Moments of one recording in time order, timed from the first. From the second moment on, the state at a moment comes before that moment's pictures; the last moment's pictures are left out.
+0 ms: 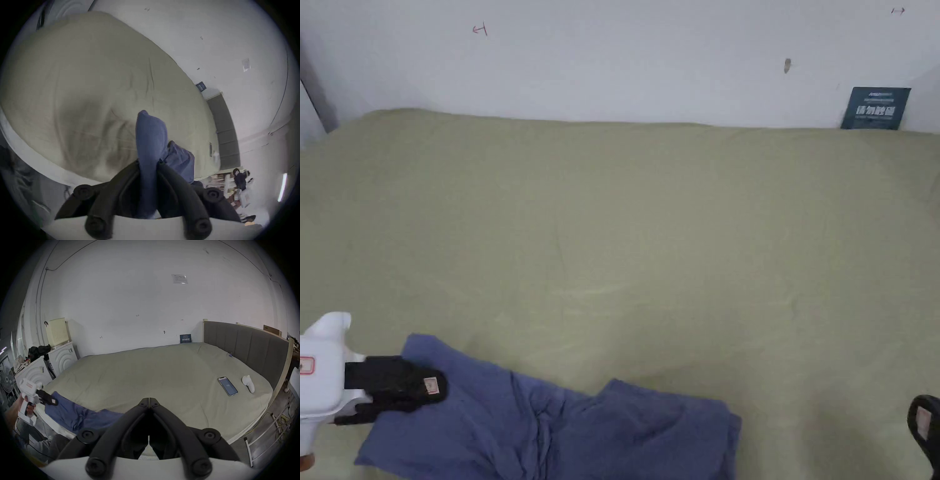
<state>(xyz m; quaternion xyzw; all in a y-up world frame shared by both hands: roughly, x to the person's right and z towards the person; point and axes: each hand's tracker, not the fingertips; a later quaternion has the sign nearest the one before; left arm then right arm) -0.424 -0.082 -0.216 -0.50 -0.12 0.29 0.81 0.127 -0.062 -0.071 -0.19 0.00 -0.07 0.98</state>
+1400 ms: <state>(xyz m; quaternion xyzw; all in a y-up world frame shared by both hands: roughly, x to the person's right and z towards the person) -0.166 -0.269 -0.236 -0.60 -0.34 0.28 0.67 0.155 -0.095 -0.062 -0.26 -0.01 -0.14 0.95</state>
